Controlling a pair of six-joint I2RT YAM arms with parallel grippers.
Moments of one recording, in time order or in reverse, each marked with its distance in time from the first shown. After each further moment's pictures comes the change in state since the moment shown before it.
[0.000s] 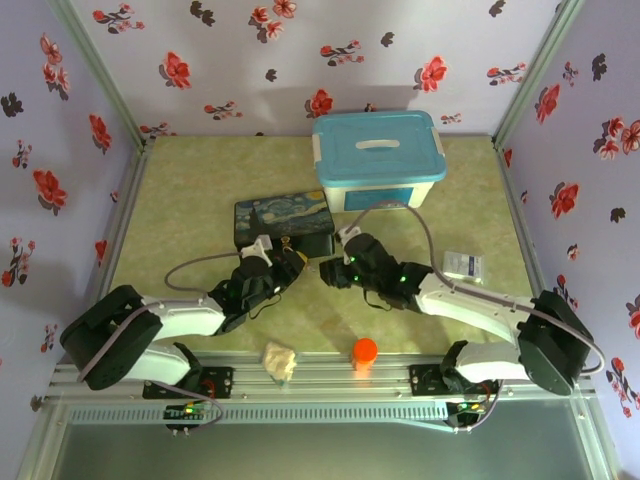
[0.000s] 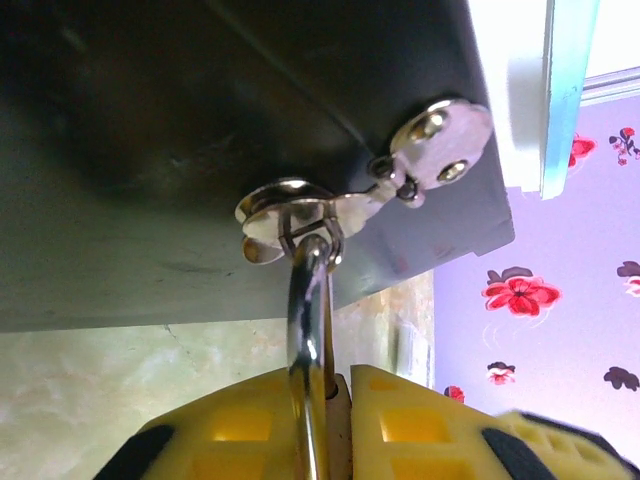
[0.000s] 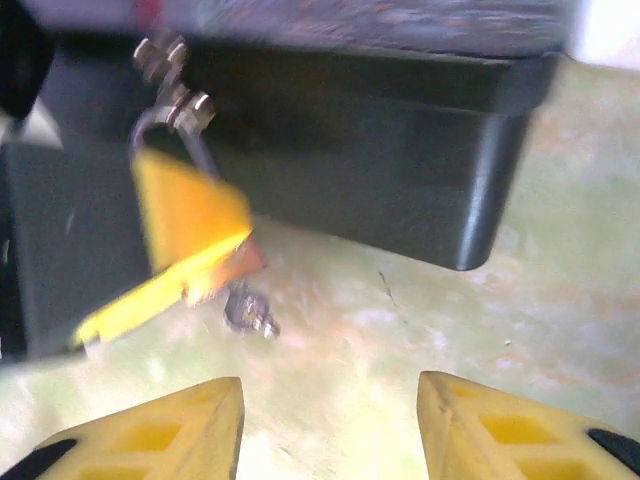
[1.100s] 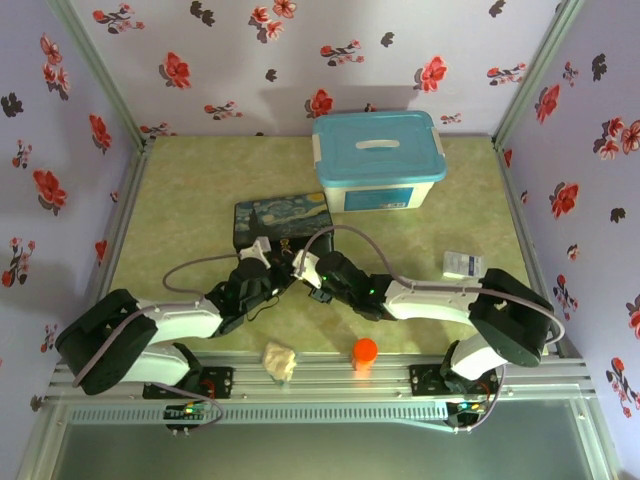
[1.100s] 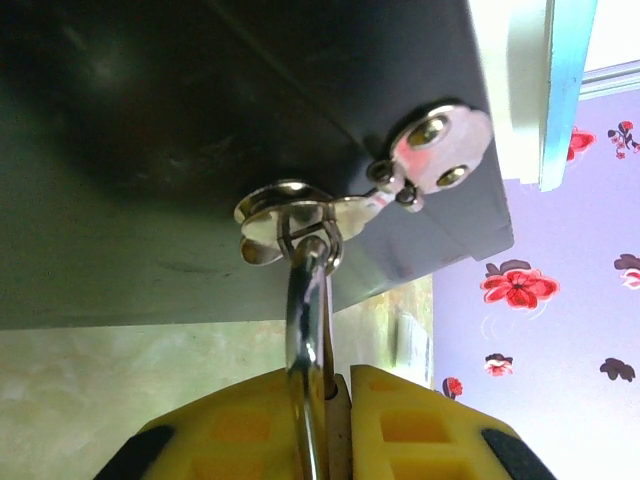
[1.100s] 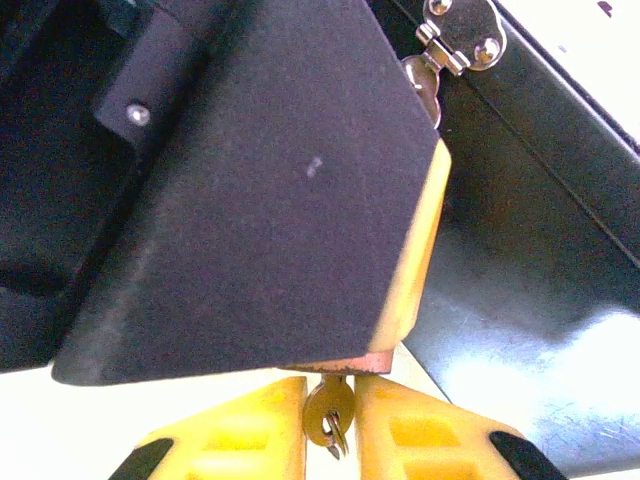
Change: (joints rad) left arm 0.000 -0.026 -0.024 -0.002 0.015 -0.005; right arm 0.097 0.240 0.003 0.285 0.105 -0.588
